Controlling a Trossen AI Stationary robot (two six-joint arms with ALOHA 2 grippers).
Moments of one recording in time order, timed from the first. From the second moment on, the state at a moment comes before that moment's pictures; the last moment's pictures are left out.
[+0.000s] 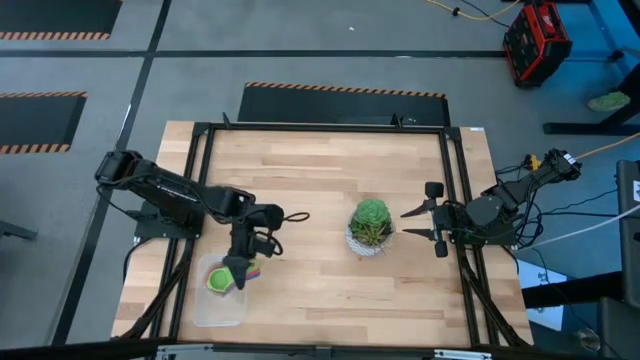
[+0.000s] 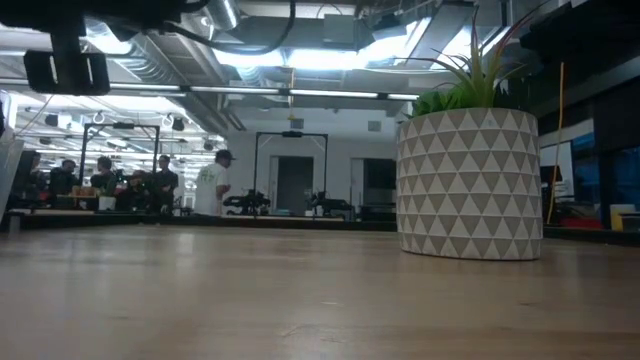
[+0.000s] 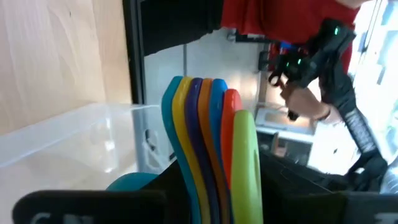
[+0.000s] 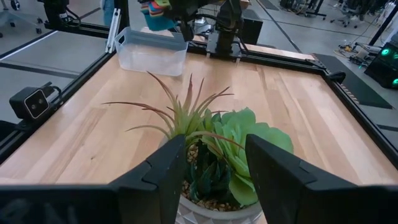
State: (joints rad) left arm -0.19 1.38 0.84 -0.45 1.14 -0.60; right arm 0.53 0.50 0.43 -0.26 0.45 0.02
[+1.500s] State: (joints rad) left arm -0.08 1.38 0.51 -0.09 1.20 -0.55; right arm 0.53 0.50 0.43 -0.26 0.45 0.02
